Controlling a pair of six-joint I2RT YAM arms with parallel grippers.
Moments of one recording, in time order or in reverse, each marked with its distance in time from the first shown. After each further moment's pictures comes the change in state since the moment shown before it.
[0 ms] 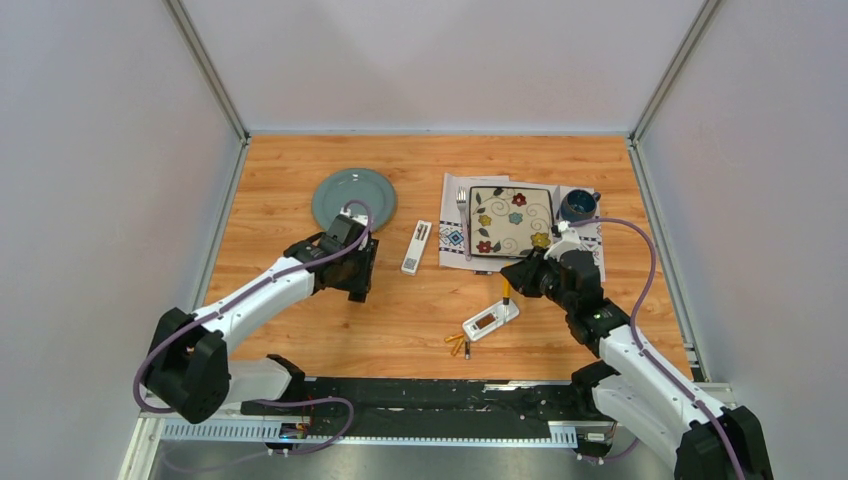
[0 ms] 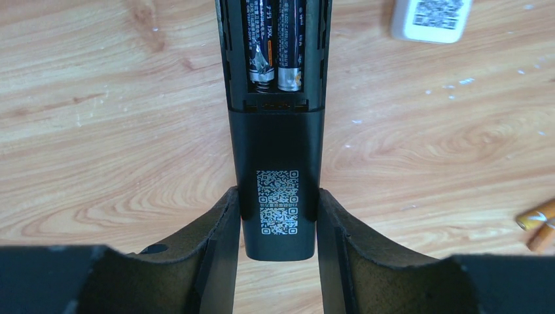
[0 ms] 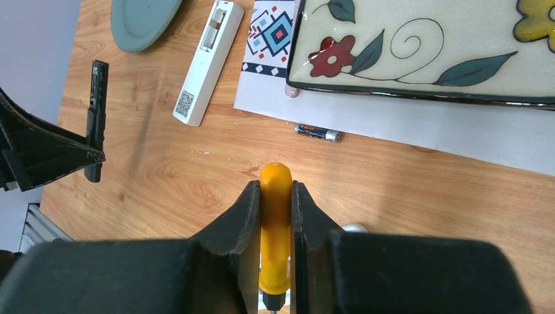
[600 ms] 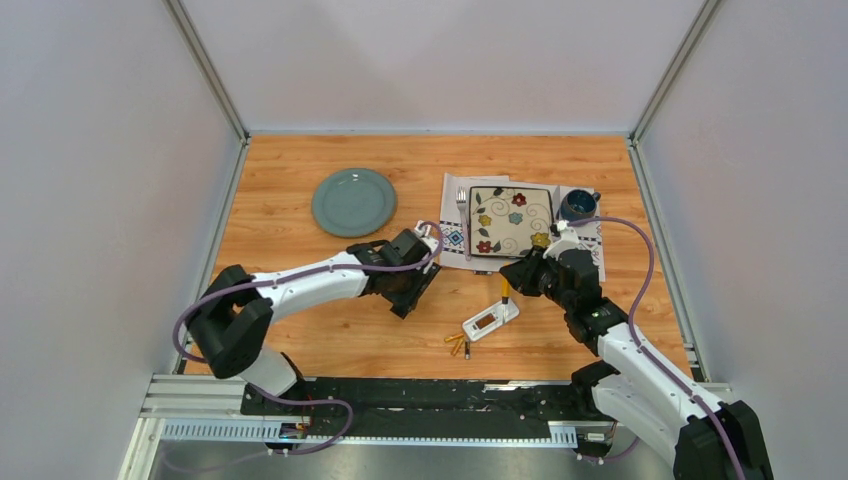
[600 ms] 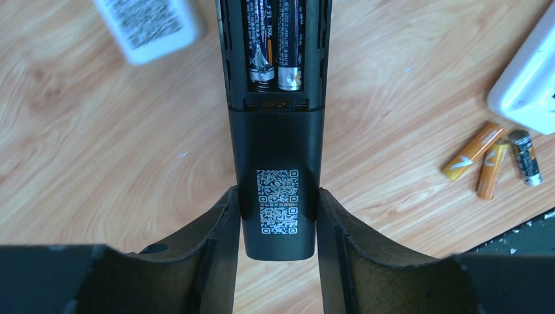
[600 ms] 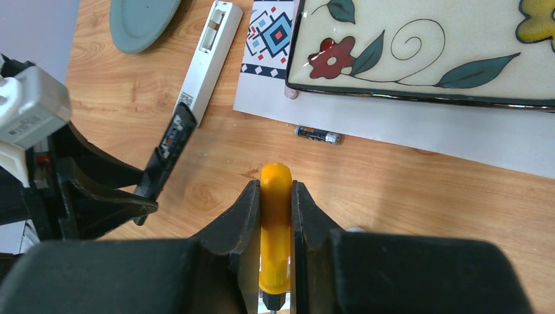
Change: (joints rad) left arm -0.290 0.206 0.113 0.063 0.089 0.104; right arm 0.000 0.025 0.000 0.023 0.000 0.005
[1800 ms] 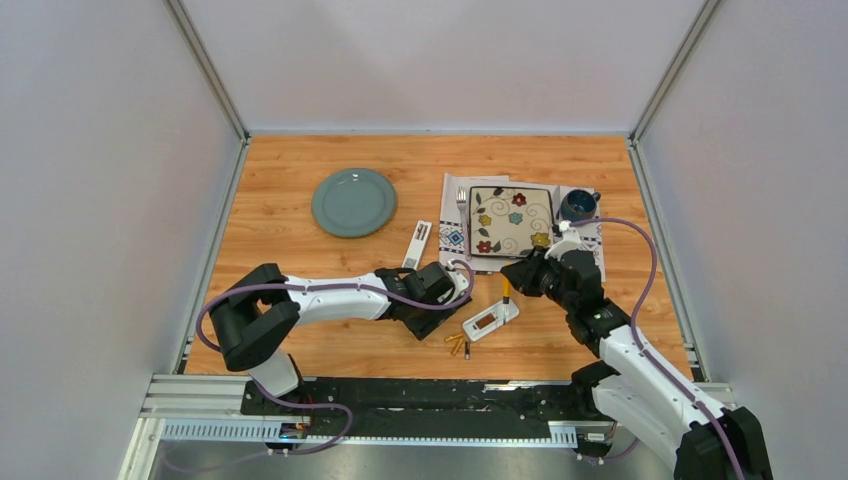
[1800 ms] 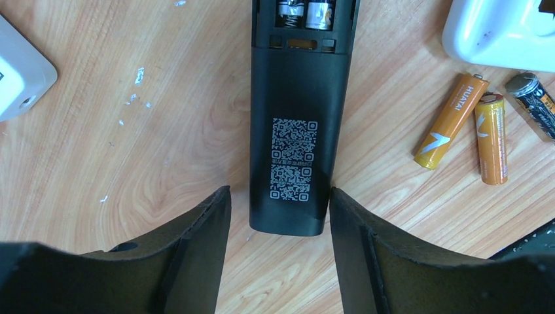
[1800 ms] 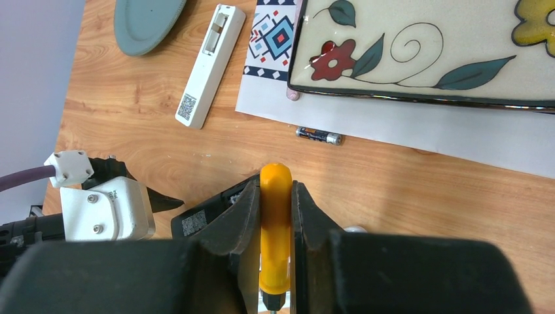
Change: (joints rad) left arm -0.230 0.147 -0.006 0.105 -0.082 0.142; right arm -0.003 -0.027 0.000 -0.017 0.000 -0.001
